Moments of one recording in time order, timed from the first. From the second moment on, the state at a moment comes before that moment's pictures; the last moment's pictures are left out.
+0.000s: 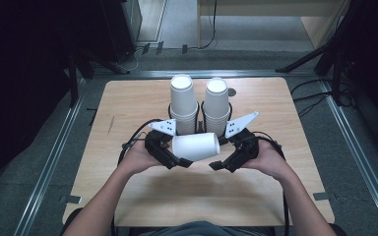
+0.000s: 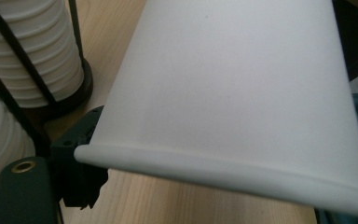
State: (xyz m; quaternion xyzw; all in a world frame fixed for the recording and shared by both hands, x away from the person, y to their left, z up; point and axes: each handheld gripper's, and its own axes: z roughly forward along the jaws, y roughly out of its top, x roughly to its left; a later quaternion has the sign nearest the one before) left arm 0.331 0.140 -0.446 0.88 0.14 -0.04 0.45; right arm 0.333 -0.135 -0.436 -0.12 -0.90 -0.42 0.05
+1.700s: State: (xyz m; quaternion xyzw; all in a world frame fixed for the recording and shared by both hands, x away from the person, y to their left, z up) left arm 0.358 0.118 -0.452 0.96 0.12 -0.07 0.25; right arm 0.345 -0.126 -0.458 -0.12 -0.92 -0.37 0.03
